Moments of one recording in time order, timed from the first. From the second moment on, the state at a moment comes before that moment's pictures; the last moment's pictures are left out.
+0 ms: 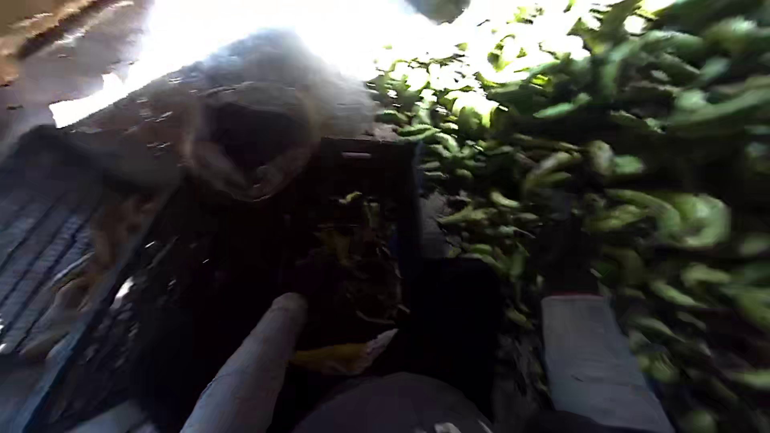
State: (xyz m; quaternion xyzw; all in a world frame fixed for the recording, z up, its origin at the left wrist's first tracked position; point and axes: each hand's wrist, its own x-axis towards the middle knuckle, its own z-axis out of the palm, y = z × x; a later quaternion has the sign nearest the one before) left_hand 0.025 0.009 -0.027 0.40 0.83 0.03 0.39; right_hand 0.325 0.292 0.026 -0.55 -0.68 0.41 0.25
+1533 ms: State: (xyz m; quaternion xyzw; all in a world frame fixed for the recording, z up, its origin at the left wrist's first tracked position) left_hand 0.082 0.057 -0.091 0.25 0.82 0.13 0.50; right_hand 0.483 0.391 -0.136 -0.51 -0.79 0.28 -0.17
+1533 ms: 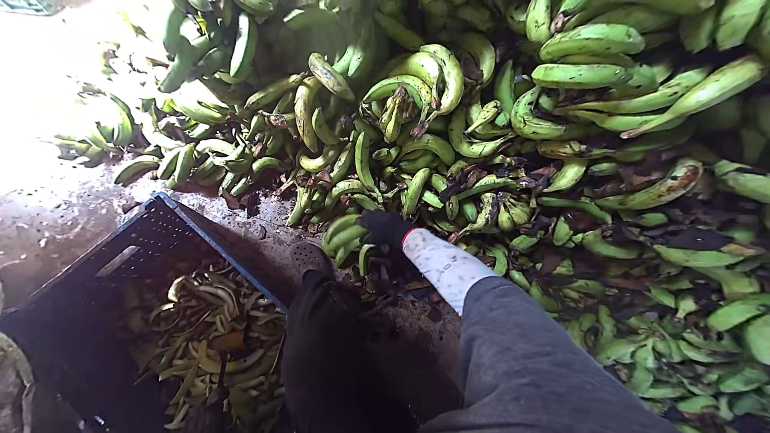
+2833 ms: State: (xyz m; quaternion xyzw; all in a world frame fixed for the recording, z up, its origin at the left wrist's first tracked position) left_hand 0.077 0.024 0.029 0.35 0.64 0.61 0.31; right_hand 0.191 0.229 0.126 -0.27 -0.70 0.56 0.36
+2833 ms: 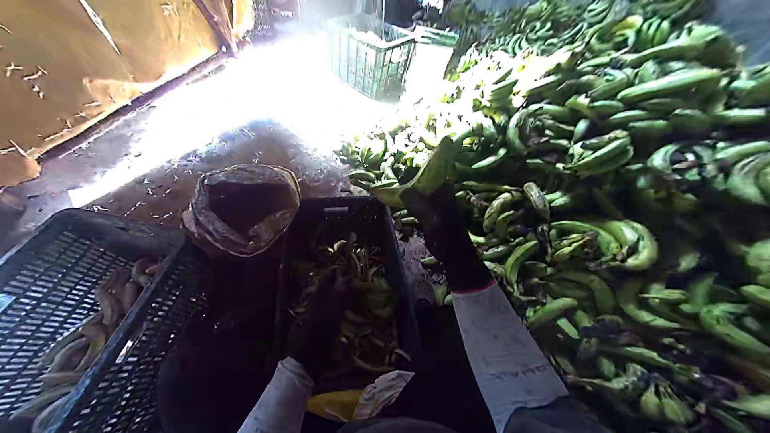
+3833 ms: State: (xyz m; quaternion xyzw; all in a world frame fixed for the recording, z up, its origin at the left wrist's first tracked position) left_hand 0.048 0.069 0.098 0.57 0.74 0.27 0.23; right_hand 0.175 0.247 0.066 -0.24 -0.46 0.80 0.30
